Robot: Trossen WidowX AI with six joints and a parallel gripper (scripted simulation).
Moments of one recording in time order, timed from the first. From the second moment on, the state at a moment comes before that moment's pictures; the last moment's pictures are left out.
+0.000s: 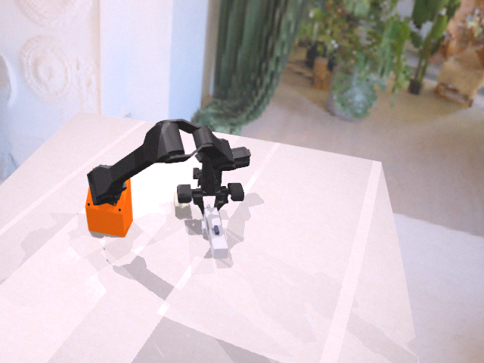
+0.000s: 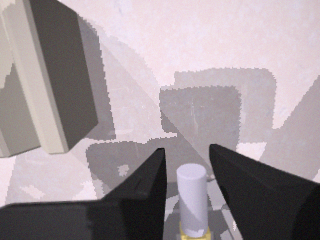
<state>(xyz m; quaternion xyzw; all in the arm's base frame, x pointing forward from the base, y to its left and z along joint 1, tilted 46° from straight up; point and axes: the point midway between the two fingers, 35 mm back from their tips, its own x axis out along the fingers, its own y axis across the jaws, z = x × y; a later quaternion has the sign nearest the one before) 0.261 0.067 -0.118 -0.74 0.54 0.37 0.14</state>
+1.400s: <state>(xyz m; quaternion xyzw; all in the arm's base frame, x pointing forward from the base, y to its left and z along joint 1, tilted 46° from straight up) 0.244 0.090 -0.148 -0.75 0.54 0.37 0.13</state>
